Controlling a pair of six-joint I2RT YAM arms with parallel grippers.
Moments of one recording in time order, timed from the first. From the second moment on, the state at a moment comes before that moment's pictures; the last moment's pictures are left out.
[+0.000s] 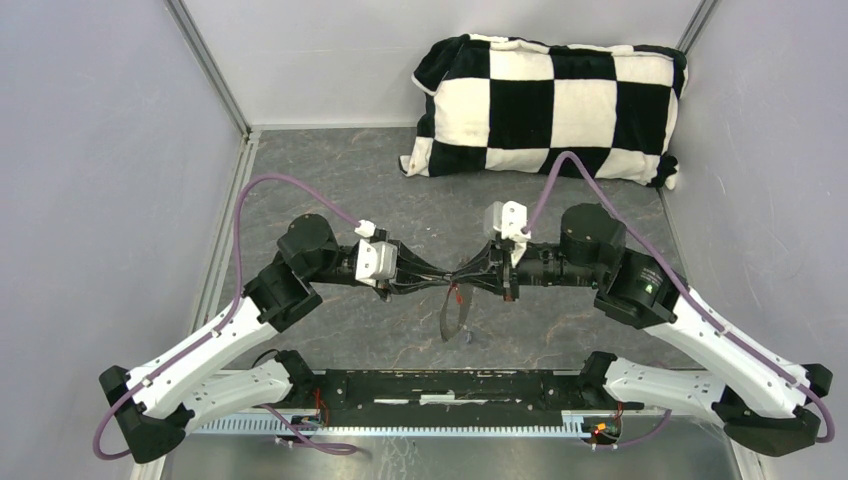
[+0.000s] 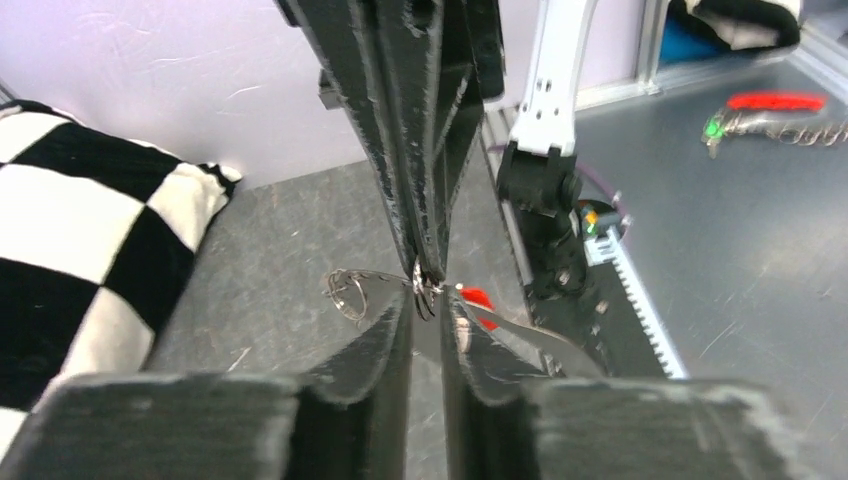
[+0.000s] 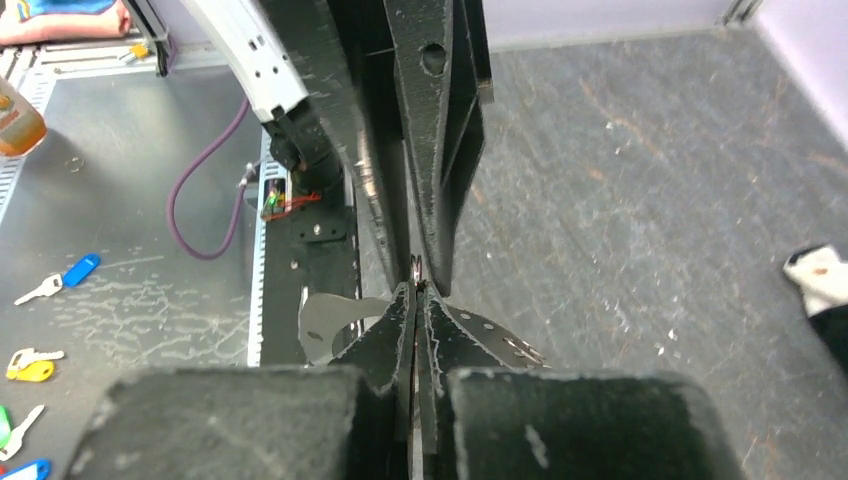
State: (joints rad) left arm -0.85 0.88 0.91 0.05 0.80 0.19; right arm 0.95 0.91 1.17 -0.43 -0.47 -0.09
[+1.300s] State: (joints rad) left arm -0.85 1.01 1.01 -0.37 0.83 0.53; right arm 0.96 1.07 1.28 -0.64 -0.49 -0.12
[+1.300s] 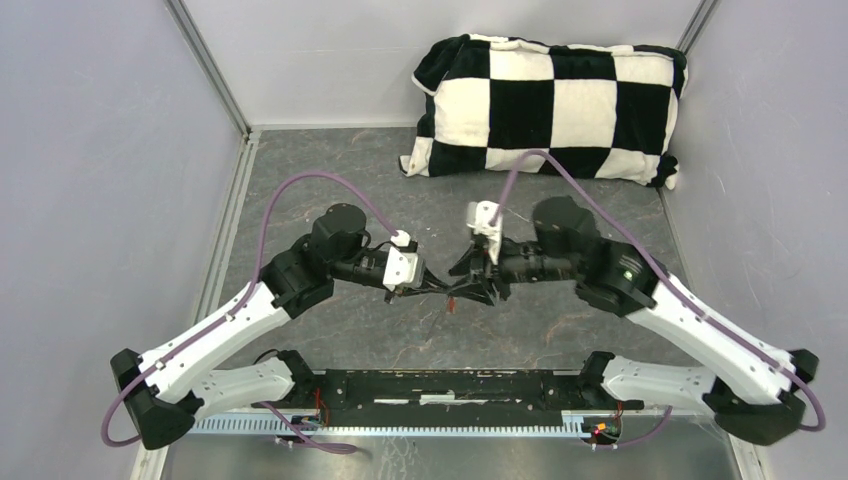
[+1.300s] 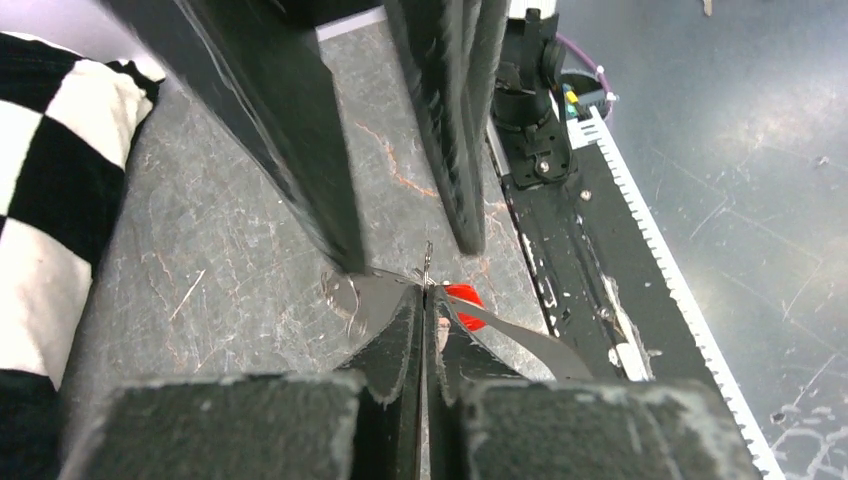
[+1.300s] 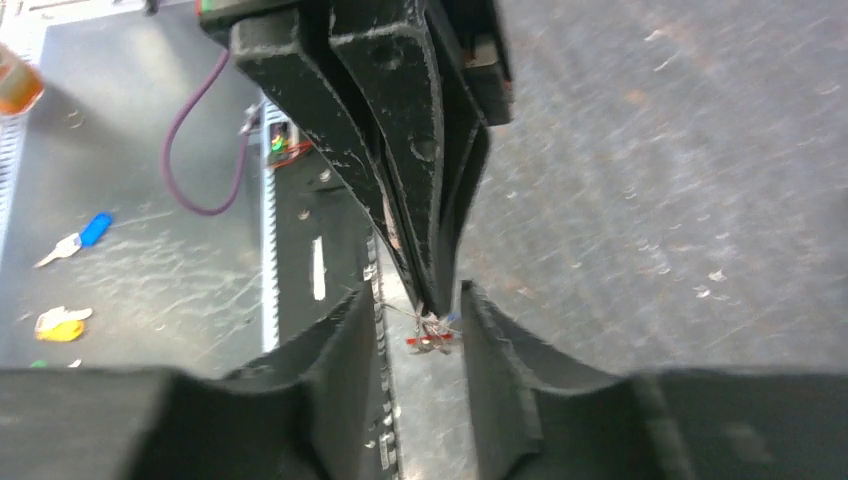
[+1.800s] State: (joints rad) left arm -0.85 0.92 0.94 0.04 0.76 0.15; right arm 0.96 0.62 0.77 -0.18 -0.32 0.15
